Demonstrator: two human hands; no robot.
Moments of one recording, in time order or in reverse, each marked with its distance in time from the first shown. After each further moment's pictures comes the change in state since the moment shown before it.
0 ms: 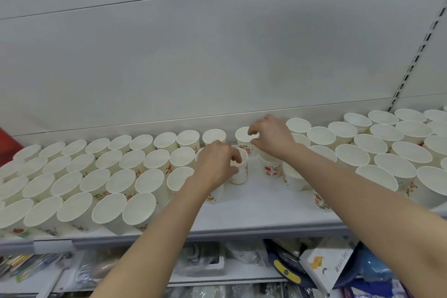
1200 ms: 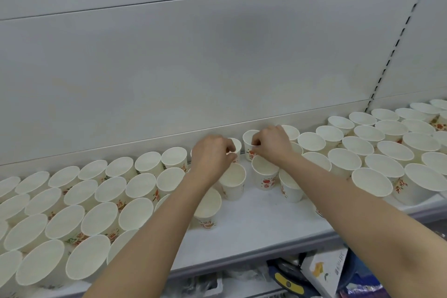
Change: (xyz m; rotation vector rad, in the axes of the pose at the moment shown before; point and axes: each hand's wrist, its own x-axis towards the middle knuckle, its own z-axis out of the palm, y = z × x) left_hand 0.057 -0.015 -0.005 -0.106 0.133 0.057; right_hand 0.011 0.021 0.017 -0.104 -0.014 0.273
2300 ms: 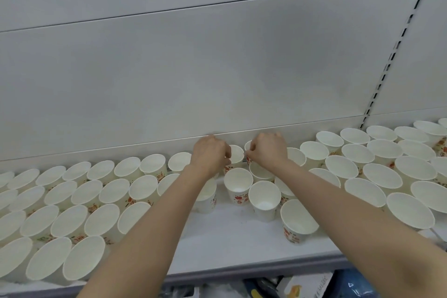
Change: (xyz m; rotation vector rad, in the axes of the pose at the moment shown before) left_hand 0.060 0.043 0.035 0.281 -0.158 0.032; right_hand 0.014 0.052 -0.011 0.024 -0.004 0.082
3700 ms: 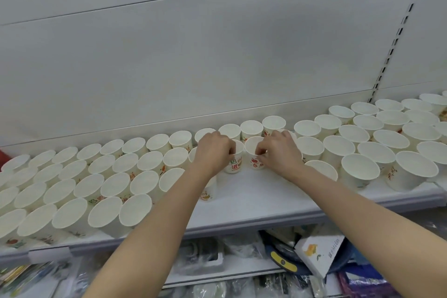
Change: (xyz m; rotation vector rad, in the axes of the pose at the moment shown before) left_hand -0.092 -0.025 -0.006 0.010 0.070 0.044; right_hand -0.099 -0.037 0.002 0.110 0.005 -0.191
